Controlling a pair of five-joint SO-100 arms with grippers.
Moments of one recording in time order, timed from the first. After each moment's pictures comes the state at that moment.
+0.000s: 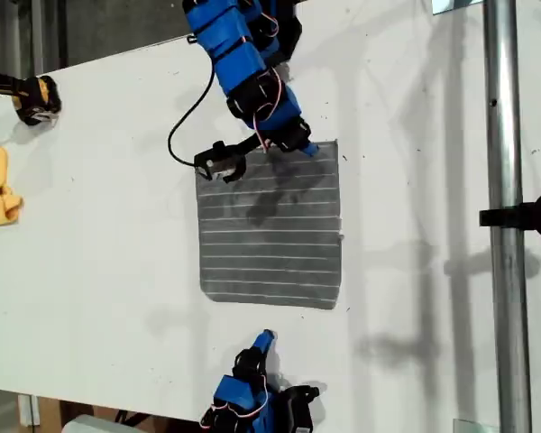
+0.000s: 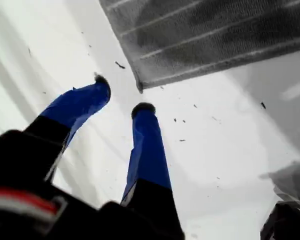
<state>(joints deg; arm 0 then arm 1) -3.3 199.1 178.5 74.5 -83.7 -23.1 99.6 102.0 80.2 76.6</state>
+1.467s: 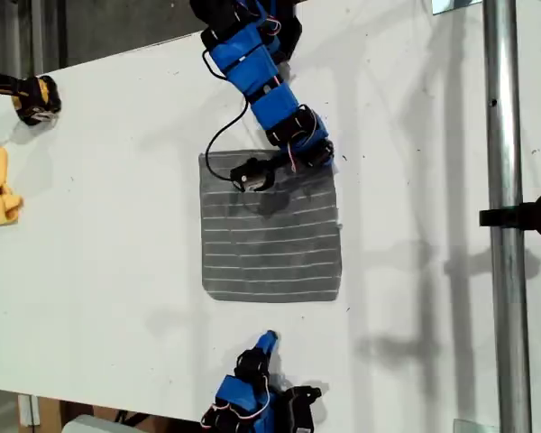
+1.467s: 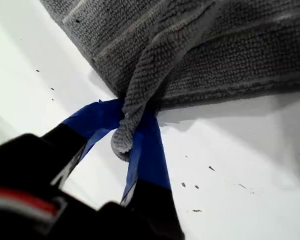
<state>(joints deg) 0.1 198.9 176.3 75.0 -89.3 -25.0 79.6 110.7 59.8 83.8</state>
